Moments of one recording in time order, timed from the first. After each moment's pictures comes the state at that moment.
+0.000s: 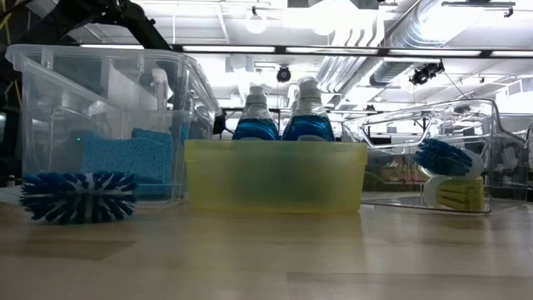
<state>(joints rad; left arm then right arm) 0.86 2.05 1.44 -0.96 0.10 -0.18 -0.14 1.06 1.49 -1.01 0.33 0.30</state>
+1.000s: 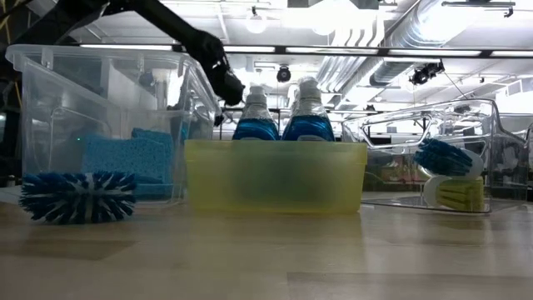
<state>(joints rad) 0.74 2.05 1.80 -1.44 -0.30 -0.02 -0.14 1.06 1.49 -1.01 0.29 0.24</state>
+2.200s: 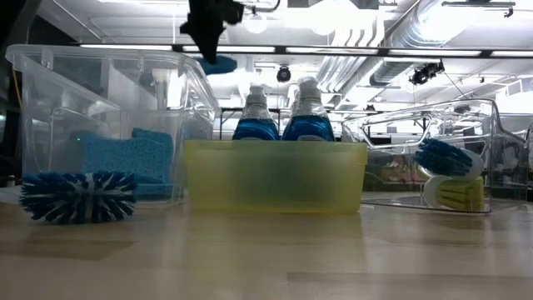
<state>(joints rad) 0.40 1.79 2.13 -1.57 -0.30 -0.18 -0.14 1.06 1.49 -1.04 0.18 0.22</state>
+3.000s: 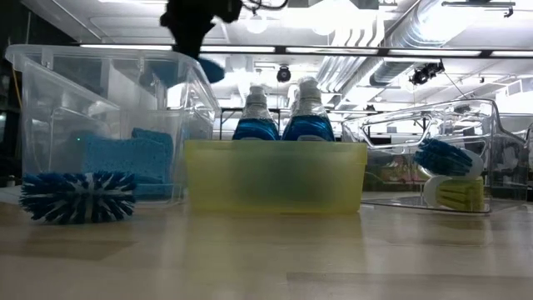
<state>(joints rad) 0.01 1.74 1.82 -1.57 -0.35 -0.58 -0.14 0.97 1.49 -1.08 0.10 0.15</state>
